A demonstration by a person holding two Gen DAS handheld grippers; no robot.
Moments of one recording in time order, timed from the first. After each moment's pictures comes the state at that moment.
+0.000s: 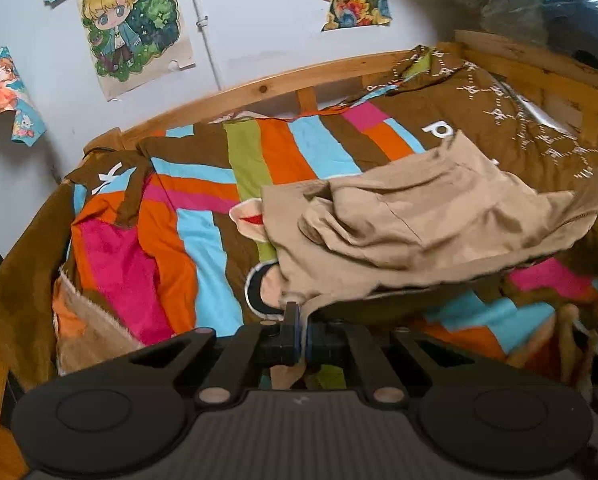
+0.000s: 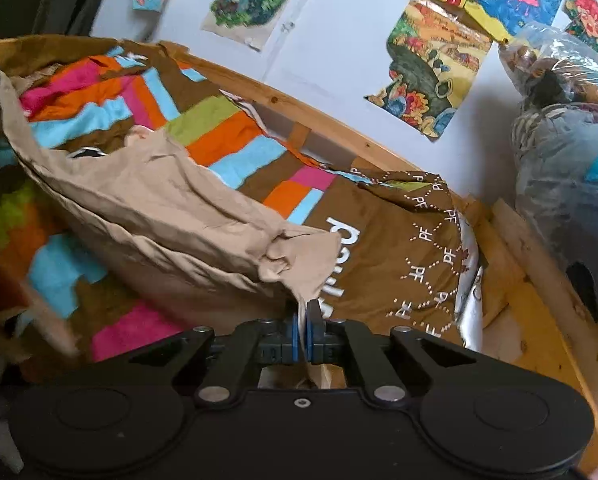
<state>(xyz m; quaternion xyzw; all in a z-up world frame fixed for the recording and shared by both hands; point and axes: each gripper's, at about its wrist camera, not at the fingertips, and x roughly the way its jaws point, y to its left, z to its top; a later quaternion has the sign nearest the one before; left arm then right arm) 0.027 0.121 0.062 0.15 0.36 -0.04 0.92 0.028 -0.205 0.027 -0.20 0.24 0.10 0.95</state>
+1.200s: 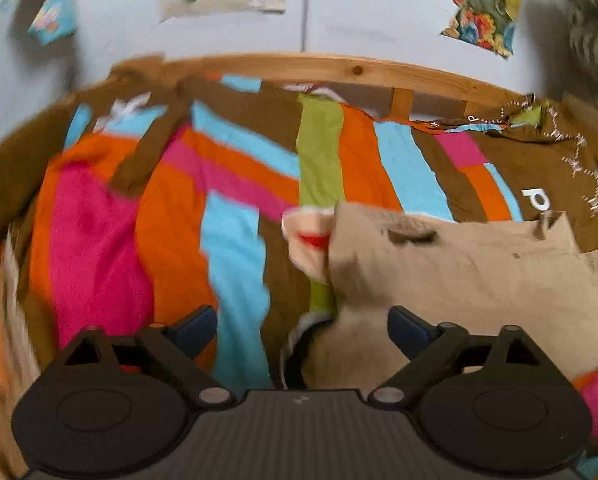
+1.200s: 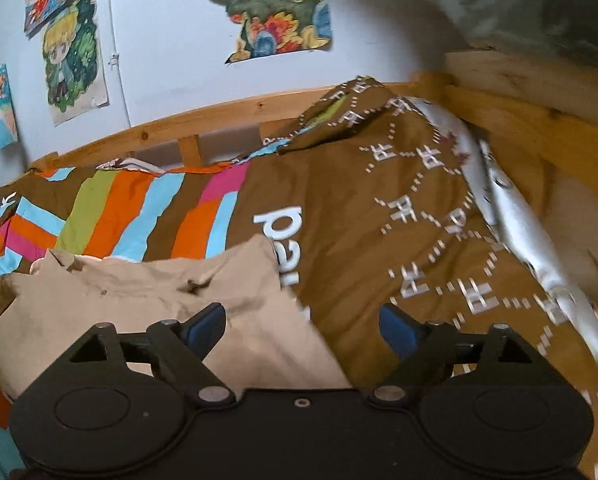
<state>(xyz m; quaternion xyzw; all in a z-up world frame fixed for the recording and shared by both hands) 0.168 0.210 -0.001 -0.01 0.38 0.01 0.93 0.193 -0.305 -0.059 0.12 0.27 0.05 0.95</state>
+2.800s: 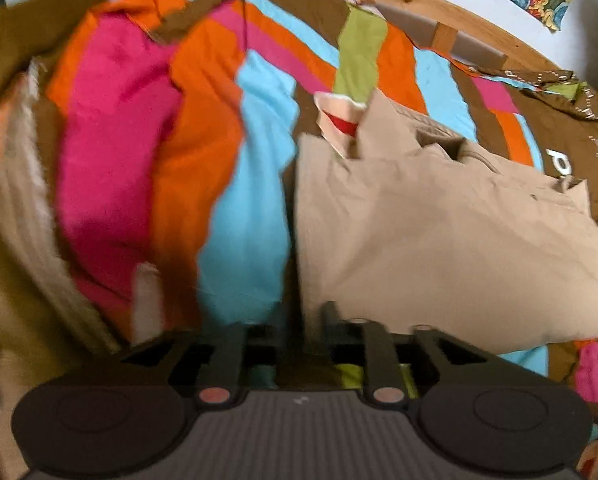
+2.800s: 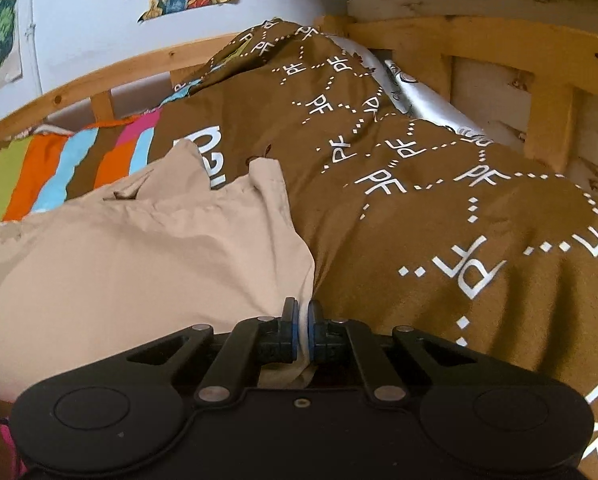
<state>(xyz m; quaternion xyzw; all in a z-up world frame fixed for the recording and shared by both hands) 0.137 0.224 -0.049 -0.07 0.46 0.06 0.88 0.150 -0.258 -0.134 0.14 0.31 -0.11 0.93</state>
